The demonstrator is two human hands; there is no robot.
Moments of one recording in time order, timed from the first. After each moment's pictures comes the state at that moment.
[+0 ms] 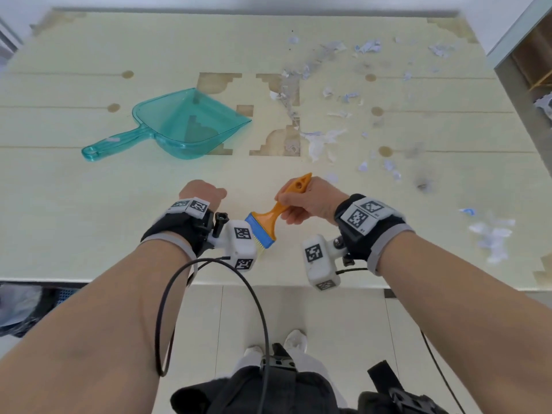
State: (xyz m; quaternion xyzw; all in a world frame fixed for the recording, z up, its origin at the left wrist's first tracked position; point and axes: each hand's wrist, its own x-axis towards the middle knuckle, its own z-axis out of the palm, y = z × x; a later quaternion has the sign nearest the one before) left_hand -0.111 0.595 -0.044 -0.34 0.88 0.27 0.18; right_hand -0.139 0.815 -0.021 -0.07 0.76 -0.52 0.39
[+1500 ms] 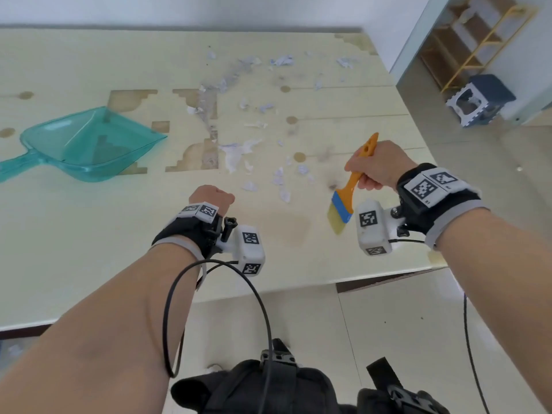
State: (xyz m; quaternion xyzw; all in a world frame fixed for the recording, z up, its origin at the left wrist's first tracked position) left_hand -0.157 0.760 -0.039 -0.25 0.90 0.29 0.20; right_hand -0.189 1.048 0.053 0.10 0.91 -0.35 0.18
